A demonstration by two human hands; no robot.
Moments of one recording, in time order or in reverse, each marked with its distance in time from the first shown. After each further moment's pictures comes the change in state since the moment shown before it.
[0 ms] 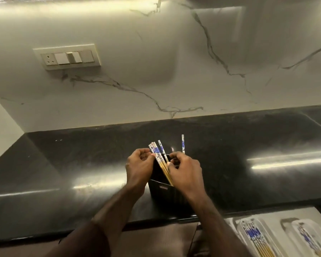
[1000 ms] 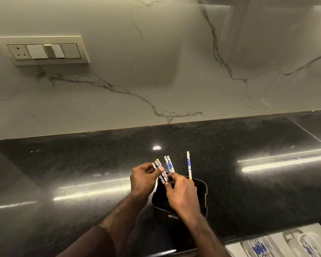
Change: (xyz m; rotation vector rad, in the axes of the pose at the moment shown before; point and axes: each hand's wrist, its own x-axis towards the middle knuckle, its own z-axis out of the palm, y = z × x) left_hand 0.087 -0.043 0.021 -0.026 -0.195 -0.158; right_hand 0.046 0.010 0.072 -0.197 -0.068 0.237
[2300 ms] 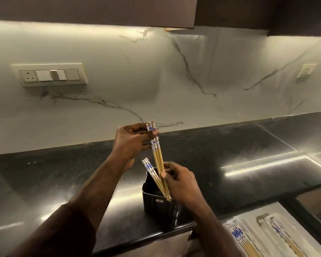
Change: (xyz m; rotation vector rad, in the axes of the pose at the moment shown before) left_hand -0.096 0.153 -0.044 -0.305 -0.321 0.281; right_hand -0.081 -0.021 -0.093 0.341 -0.074 -0.152
